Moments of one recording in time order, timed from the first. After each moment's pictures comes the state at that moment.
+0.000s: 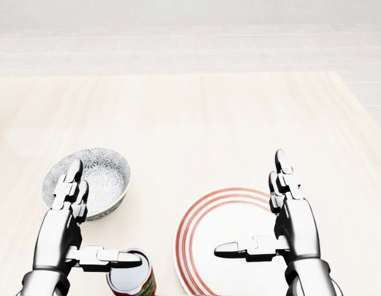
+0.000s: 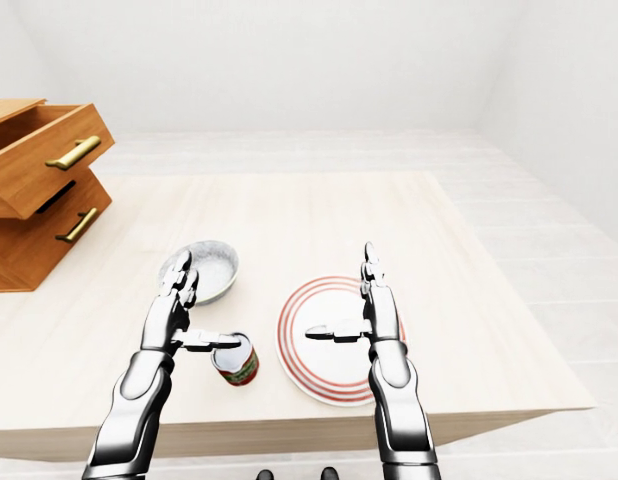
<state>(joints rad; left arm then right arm) 0.03 0.04 0.05 -0.08 0.05 0.06 -0.09 0.02 -0.01 -0.03 -0.11 0.00 0.08 0.04</state>
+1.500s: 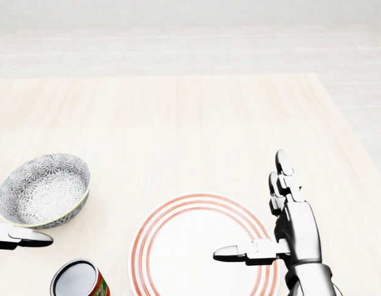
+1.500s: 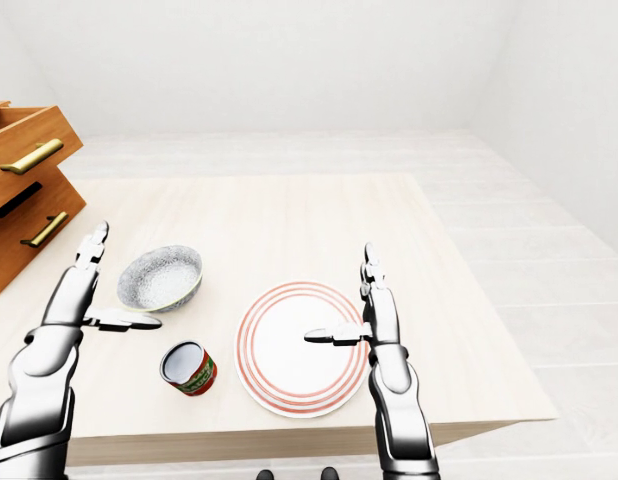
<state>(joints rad) -0.10 0.31 0.33 -0.07 0.36 0.09 -0.21 0.06 -0.01 -0.02 -0.16 0.00 0.09 0.03</state>
